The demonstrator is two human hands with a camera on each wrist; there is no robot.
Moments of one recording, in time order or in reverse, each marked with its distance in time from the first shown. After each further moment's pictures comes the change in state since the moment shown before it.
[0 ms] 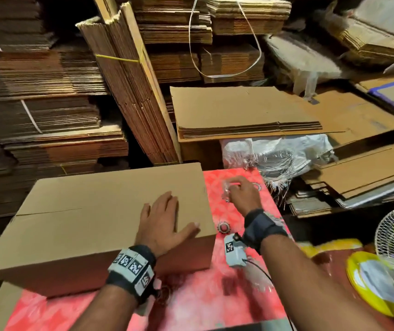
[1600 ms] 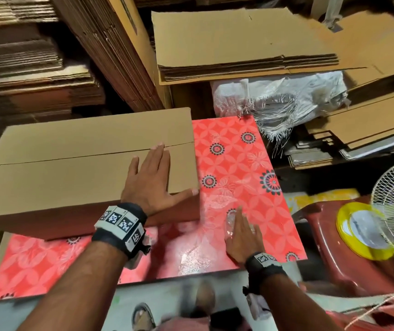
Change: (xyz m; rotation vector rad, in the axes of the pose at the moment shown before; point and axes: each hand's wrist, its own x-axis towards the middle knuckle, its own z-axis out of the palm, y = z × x) left_hand 0.018 0.051 0.030 0.190 -0.124 0.004; right_hand -0.128 0.220 -0.028 -0.927 -0.532 0.102
